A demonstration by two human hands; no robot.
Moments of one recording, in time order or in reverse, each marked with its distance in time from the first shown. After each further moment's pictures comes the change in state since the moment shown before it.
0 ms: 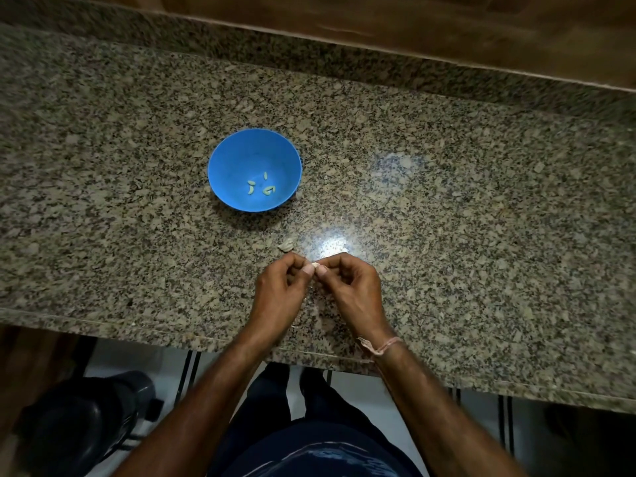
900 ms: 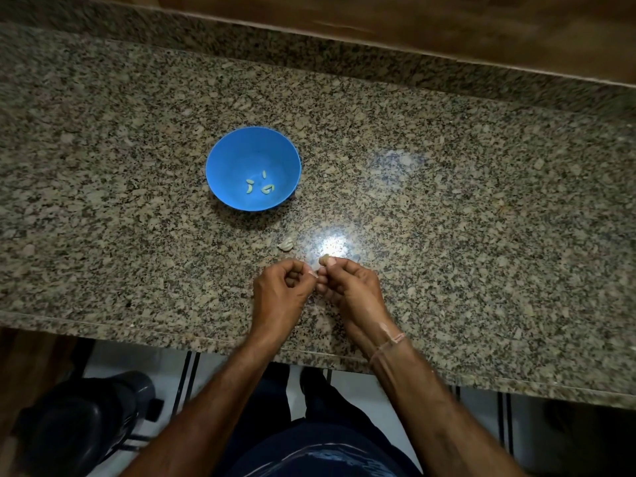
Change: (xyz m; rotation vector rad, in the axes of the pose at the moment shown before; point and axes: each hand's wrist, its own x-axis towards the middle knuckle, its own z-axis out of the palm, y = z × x) left_hand 0.000 -0.015 0.009 -0.007 0.113 -0.025; right_hand 0.001 -0.005 0.002 0.543 0.025 0.418
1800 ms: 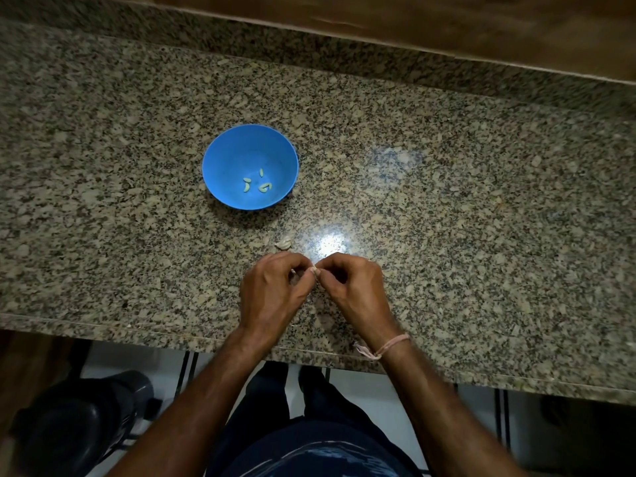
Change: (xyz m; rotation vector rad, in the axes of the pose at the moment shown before) left_hand 0.006 0.008 -0.015 0.421 0.032 0.361; right_hand 0.001 -0.007 -0.008 -1.006 0.018 -0.554
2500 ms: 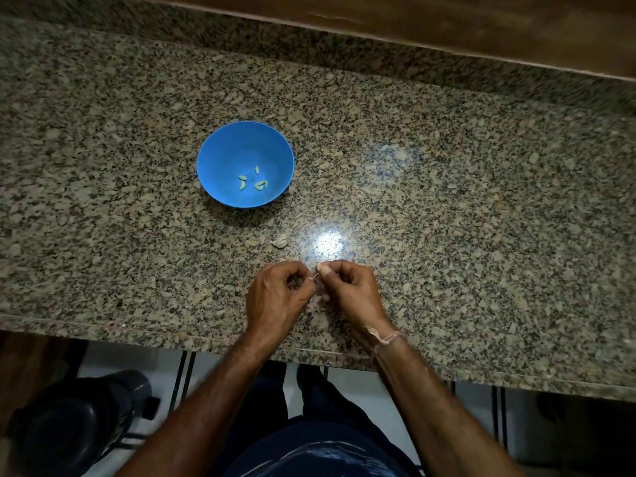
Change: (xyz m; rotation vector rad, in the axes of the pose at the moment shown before) left_hand -0.009 -0.005 0.022 -0.149 -0.129 -0.235; right_hand -0.003 0.014 0.008 0.570 -0.043 0.467
